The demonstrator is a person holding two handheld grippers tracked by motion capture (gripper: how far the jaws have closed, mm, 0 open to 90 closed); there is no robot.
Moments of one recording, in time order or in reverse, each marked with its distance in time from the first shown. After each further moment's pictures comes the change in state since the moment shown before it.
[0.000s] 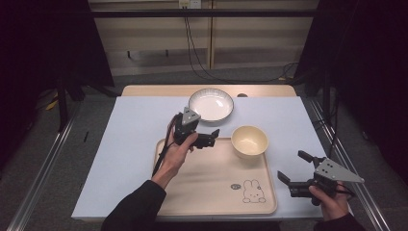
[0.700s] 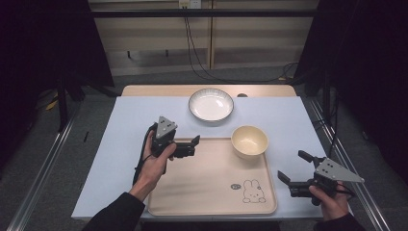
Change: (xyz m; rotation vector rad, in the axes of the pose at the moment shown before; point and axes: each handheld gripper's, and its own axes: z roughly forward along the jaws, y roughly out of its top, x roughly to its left) left arm 0.015 -0.021 -0.065 -0.049 0.081 -0.042; right arm -0.001 0.000 0.000 -0.003 -0.006 -0.002
